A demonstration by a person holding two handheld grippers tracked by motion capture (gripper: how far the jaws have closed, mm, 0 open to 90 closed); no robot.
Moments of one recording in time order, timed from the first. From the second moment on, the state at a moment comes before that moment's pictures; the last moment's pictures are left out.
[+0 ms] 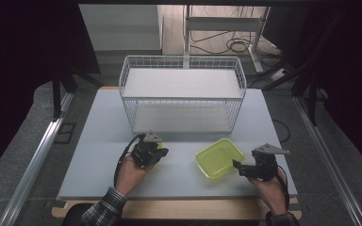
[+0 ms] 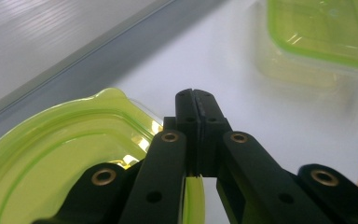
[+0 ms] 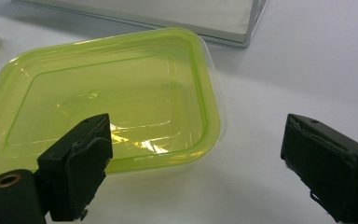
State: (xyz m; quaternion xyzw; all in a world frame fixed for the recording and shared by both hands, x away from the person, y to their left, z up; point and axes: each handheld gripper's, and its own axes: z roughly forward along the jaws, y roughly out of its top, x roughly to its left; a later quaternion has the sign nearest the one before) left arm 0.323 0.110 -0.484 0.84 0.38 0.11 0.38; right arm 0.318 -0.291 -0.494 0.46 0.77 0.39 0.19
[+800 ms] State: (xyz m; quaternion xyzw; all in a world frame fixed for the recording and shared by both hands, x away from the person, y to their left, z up) left arm 0.316 0.171 -0.482 0.80 0.44 0.15 0.38; right arm 0.317 -0.290 -0.488 0.46 0.77 0.40 0.19
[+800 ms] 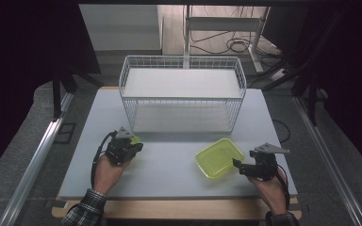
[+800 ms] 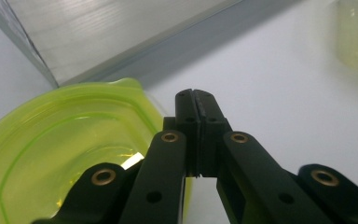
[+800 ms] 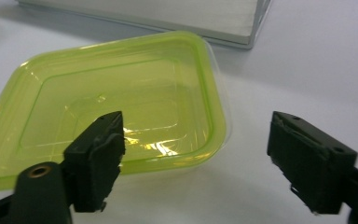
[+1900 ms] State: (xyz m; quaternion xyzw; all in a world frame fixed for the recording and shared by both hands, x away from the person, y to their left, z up) left arm 0.281 0.108 -0.515 0.84 0.36 0.09 0.40; right arm 0.333 -0.277 -0.489 0.40 0.84 0.35 0.12
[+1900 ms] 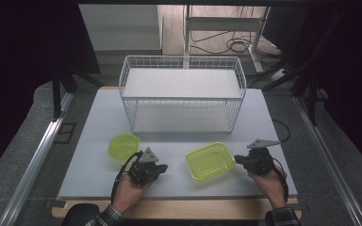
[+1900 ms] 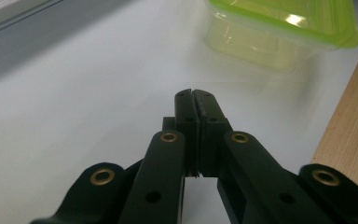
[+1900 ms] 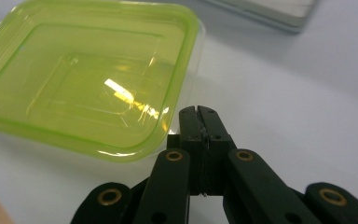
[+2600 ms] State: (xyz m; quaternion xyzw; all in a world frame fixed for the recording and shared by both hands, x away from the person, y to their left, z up) left arm 0.271 0.132 -0.514 0.83 0.37 0.10 0.40; right arm 0.316 -0.235 -0.493 0.35 0.86 0.35 0.10
